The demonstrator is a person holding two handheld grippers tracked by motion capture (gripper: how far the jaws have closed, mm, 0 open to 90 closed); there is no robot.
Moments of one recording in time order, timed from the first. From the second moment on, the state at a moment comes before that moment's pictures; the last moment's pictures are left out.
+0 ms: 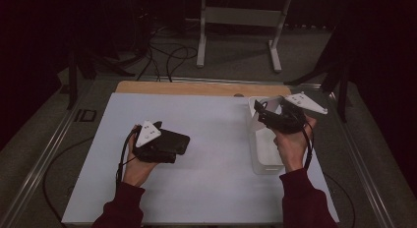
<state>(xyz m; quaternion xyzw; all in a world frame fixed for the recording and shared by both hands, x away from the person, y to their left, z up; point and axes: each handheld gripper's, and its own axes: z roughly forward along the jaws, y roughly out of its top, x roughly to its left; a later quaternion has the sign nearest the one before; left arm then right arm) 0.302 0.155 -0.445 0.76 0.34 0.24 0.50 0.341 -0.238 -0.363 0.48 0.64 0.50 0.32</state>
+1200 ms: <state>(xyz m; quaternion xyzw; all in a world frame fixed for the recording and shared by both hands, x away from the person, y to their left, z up) 0.257 0.231 -0.477 0.72 0.40 0.28 0.49 0.369 -0.253 -0.371 0.52 0.62 0.48 0.33</state>
